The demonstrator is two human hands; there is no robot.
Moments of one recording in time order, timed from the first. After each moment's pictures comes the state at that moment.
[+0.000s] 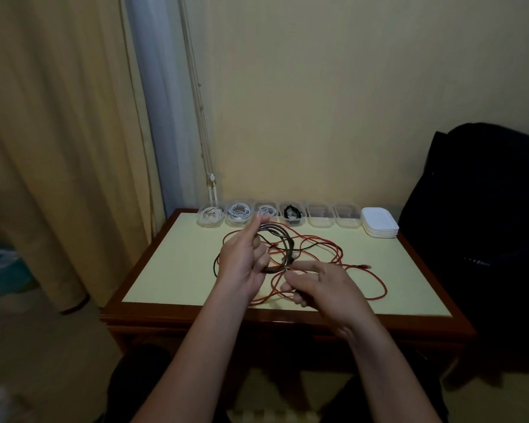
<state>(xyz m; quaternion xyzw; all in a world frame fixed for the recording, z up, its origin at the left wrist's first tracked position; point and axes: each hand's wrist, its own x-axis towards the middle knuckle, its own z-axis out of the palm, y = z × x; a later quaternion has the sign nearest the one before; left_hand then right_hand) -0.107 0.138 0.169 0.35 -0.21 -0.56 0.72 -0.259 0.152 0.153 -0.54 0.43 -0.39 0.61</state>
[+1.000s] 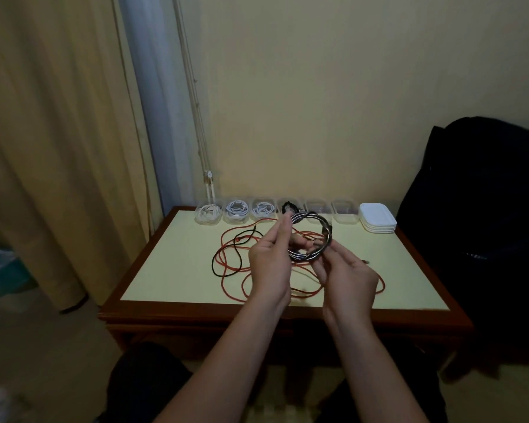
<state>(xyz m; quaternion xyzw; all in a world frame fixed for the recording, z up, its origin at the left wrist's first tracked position) -0.163 0.138 0.159 0.35 -0.25 -0.51 0.74 -0.244 0.151 0.157 -0.22 0.40 -0.69 0.55</state>
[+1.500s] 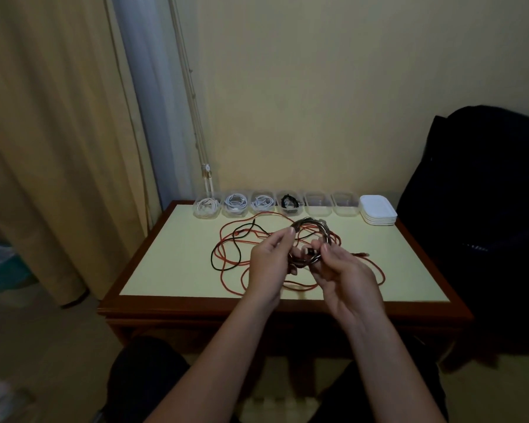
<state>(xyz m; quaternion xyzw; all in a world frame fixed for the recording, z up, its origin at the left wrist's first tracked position) -0.148 0.130 0.128 0.48 -0.35 -0.48 0.64 -0.268 0.140 0.138 -0.24 0.35 -0.58 0.70</state>
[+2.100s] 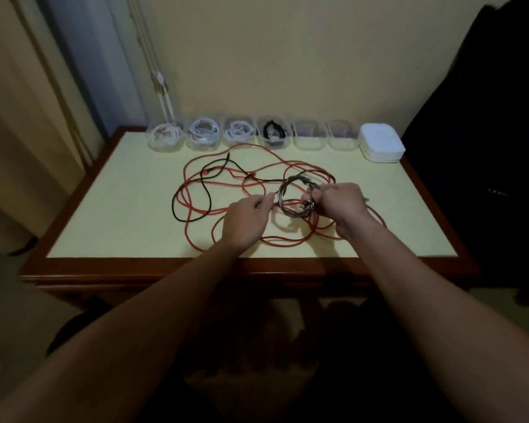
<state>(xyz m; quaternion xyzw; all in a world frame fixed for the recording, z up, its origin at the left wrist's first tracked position) -0.107 -0.005 -0.002 0.70 -0.59 -0.25 0.34 -0.280 -0.047 0.036 -0.42 0.61 -0.43 0.50</state>
